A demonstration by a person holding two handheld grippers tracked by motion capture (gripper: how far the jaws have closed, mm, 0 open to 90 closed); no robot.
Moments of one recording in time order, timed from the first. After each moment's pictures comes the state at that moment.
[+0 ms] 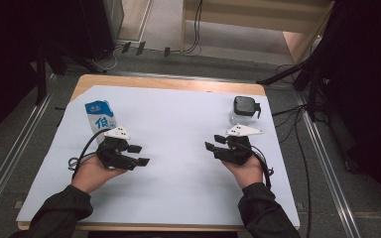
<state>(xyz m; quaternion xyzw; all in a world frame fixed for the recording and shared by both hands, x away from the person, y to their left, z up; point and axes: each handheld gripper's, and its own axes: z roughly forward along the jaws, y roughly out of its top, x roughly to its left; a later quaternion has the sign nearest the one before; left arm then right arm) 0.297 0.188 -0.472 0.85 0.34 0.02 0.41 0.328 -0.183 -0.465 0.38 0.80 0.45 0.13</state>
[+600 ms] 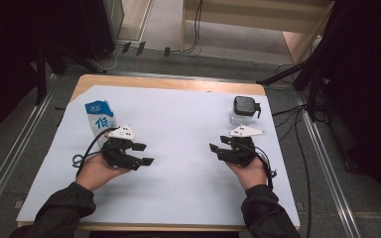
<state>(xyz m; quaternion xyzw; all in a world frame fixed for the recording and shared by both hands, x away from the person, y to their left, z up) 0.301 0.176 -0.471 0.85 0.31 0.04 0.41 0.326 -0.193 -0.465 0.39 0.81 0.42 0.15</state>
